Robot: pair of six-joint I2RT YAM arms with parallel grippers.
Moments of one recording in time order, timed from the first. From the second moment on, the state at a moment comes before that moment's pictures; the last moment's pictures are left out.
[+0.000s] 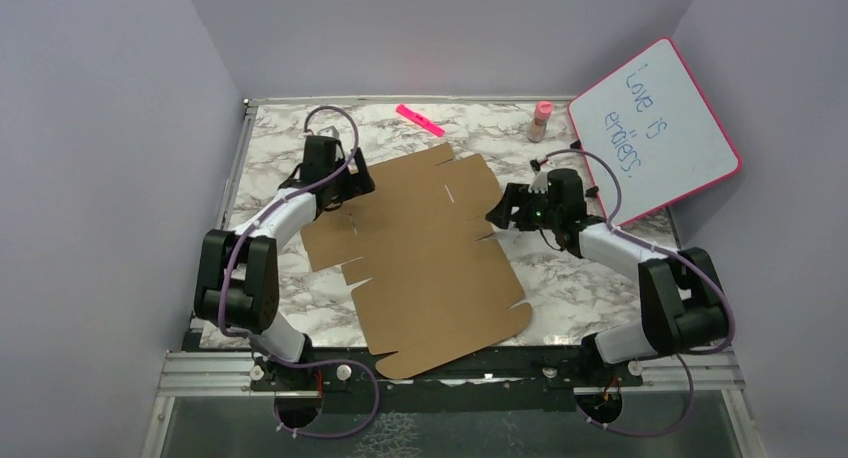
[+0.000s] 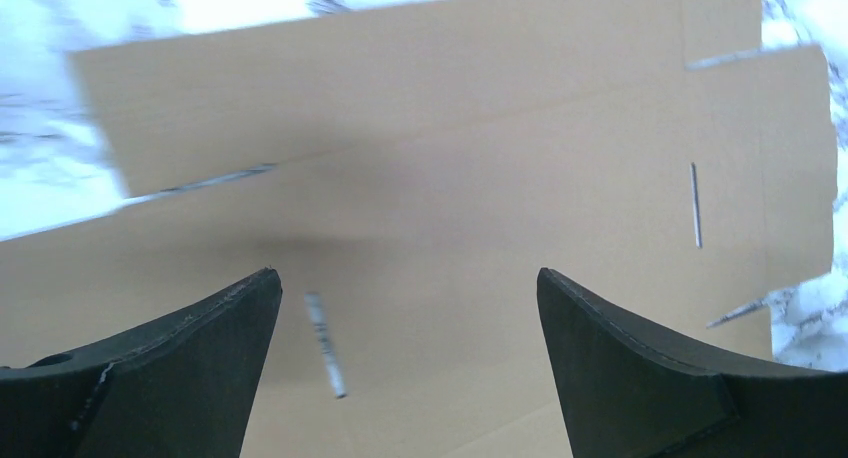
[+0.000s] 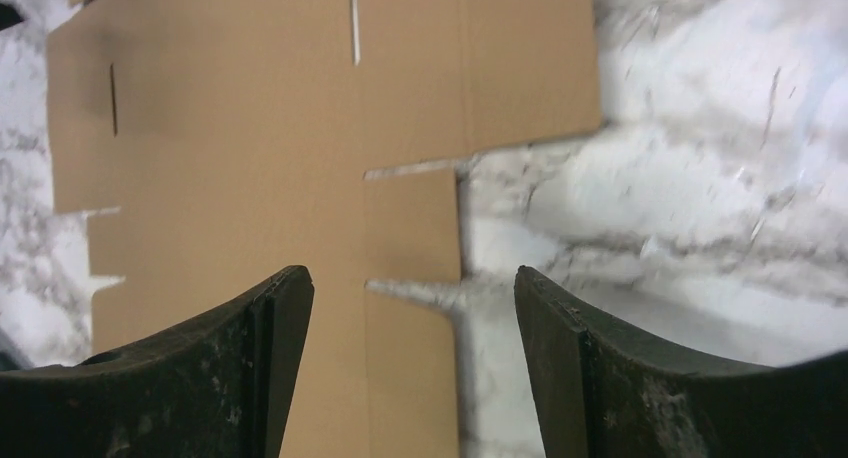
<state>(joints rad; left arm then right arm) -0.20 1.61 1.00 -0.14 0.06 -0.46 0.27 1.39 0.62 0.16 -0.36 0.37</state>
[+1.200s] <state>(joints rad) 0.11 1.60 0.89 -0.23 0.24 -0.35 0.01 1.98 1.00 0.26 -0.69 0.41</state>
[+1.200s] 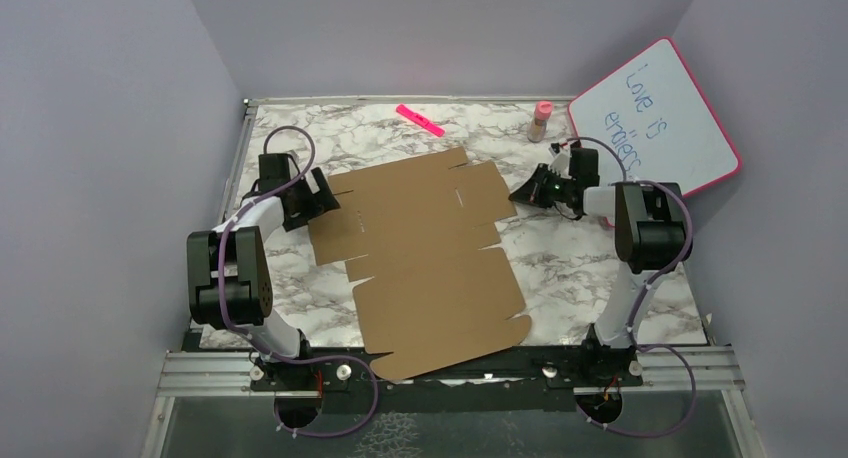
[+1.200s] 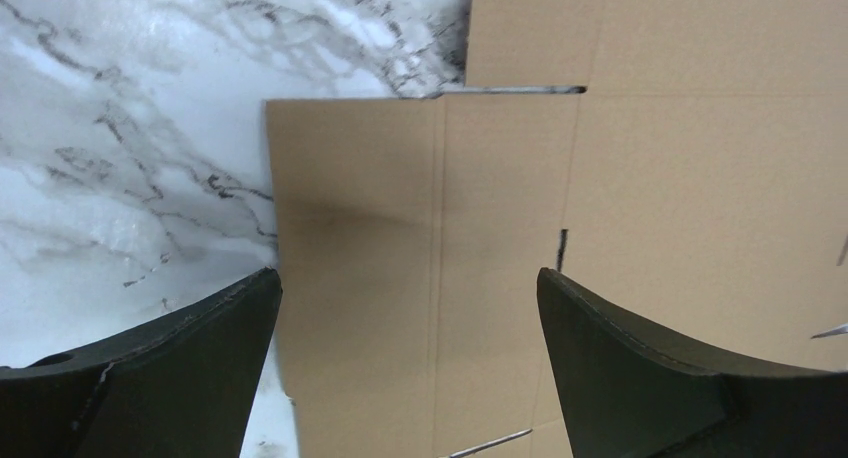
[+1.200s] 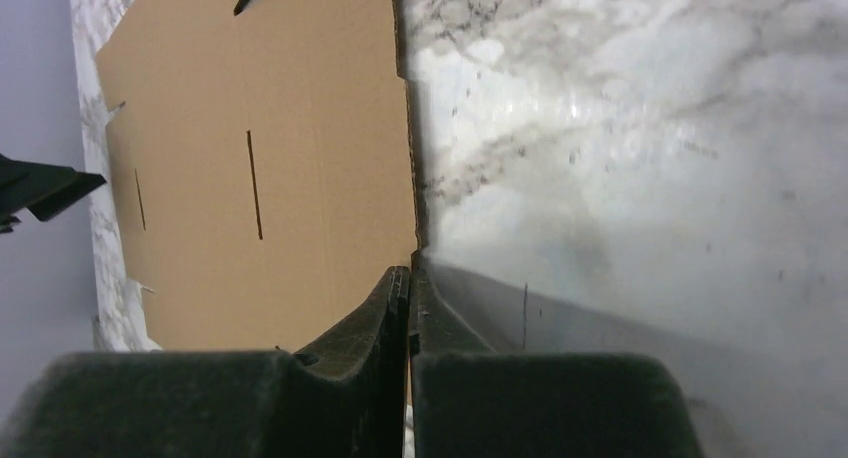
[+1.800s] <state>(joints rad) 0.11 1.78 1.14 -0.18 0.39 -0.38 -0.04 1.75 0.80 0.18 -0.53 0.40</state>
